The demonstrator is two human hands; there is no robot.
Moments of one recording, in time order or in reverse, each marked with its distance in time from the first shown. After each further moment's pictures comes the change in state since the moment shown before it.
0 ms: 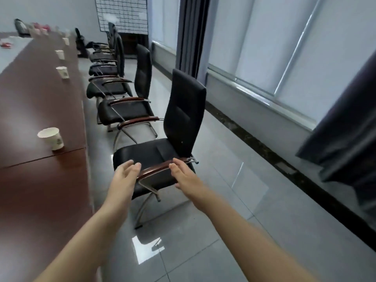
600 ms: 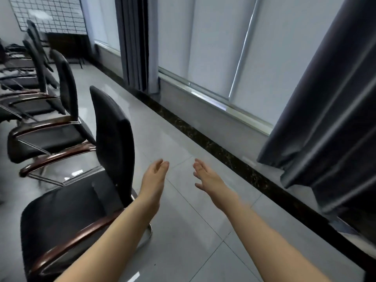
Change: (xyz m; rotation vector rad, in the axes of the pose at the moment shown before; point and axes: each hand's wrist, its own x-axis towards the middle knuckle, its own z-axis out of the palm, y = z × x) left_hand 0.179 0.036 0.382 -0.076 -0.390 -0.106; right_hand 0.161 0.013 -0.343 0.118 0.376 0.091
